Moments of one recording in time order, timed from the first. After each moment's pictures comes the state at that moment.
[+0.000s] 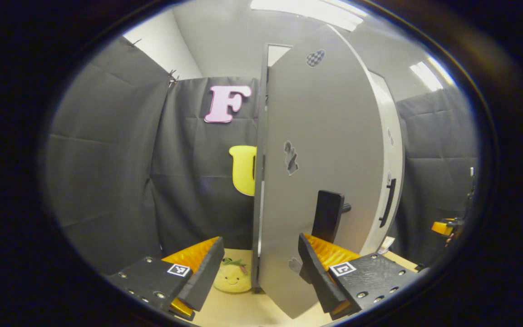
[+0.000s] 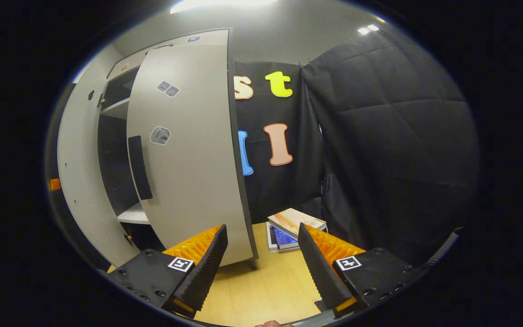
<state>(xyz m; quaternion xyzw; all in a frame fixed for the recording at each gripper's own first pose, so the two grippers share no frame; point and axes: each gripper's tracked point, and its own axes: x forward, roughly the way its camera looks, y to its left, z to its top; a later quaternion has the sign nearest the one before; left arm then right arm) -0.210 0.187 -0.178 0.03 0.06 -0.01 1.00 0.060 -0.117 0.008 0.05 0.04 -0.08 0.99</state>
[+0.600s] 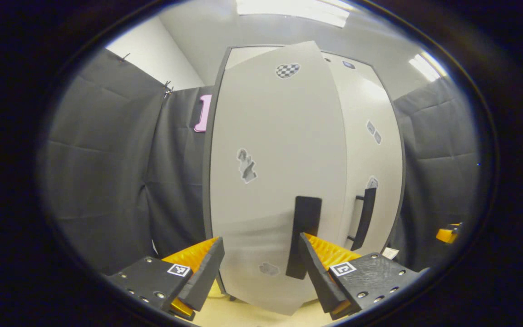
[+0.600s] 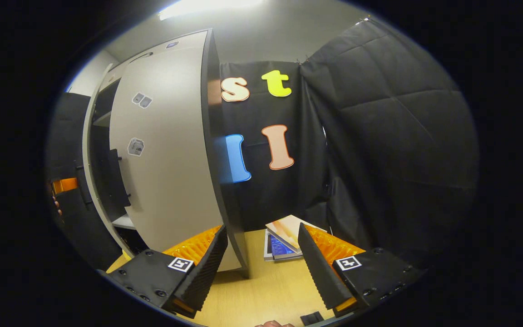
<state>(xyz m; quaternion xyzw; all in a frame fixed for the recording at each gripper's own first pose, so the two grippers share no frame) -0.180 0.050 -0.186 0.05 0.02 0.04 1.00 0.102 -0.184 0.010 0.05 0.03 -0.04 1.00</state>
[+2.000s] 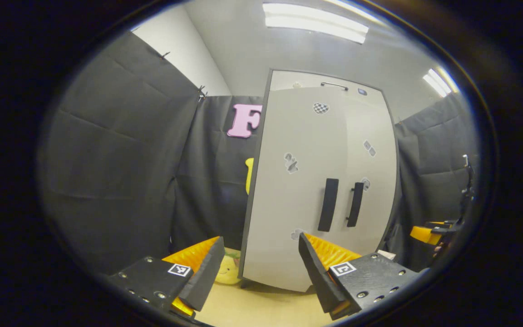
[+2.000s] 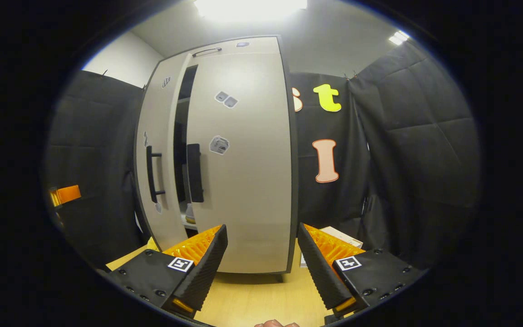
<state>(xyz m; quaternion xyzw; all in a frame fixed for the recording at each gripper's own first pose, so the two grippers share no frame) -0.349 0.125 -0.214 0.00 -0.02 0.07 1.00 0.069 -0.027 0.028 -0.01 -0.01 0.06 1.00</state>
